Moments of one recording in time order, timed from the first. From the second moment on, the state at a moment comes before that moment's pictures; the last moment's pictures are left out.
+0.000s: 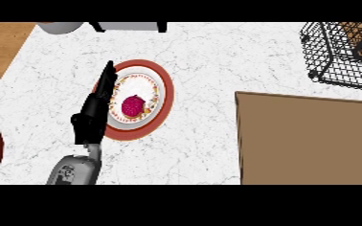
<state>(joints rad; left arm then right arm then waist) -0.16 0.07 -0.12 -1.53 -0.13 0.21 0.04 -0.96 -0.61 -0.40 -1.26 1.06 0.58 0.51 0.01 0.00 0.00</state>
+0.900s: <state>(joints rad) -0.18 0.06 -0.11 -1.57 -0.13 0.20 0.07 -1.06 -0.78 -0.48 -0.65 1.08 0.22 0.31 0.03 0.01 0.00</state>
